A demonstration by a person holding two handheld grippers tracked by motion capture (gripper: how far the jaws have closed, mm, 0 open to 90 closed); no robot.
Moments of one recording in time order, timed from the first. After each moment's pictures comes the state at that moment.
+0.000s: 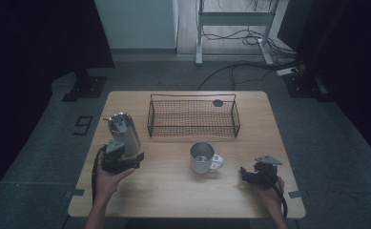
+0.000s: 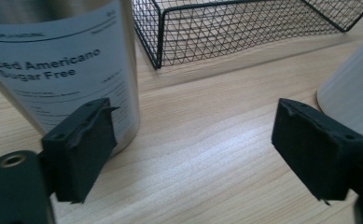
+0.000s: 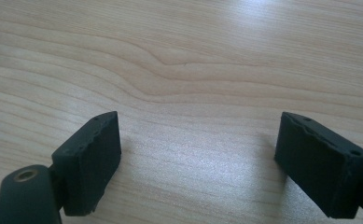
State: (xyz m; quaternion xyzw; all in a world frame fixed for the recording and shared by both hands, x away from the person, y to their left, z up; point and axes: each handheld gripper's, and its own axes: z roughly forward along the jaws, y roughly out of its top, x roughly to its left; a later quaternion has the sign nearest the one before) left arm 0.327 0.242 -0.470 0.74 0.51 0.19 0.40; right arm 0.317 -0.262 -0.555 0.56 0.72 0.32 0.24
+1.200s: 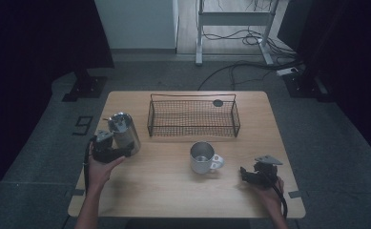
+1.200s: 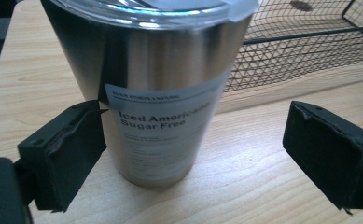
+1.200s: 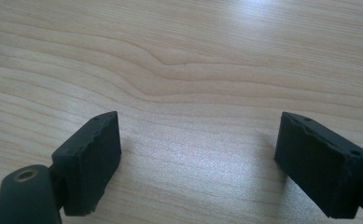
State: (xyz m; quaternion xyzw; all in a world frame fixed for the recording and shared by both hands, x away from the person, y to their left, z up) left arm 0.356 0.269 -0.461 0.71 0.53 0.24 0.39; right arm 0.317 -0.262 -0.555 0.56 0.72 0.32 0.24
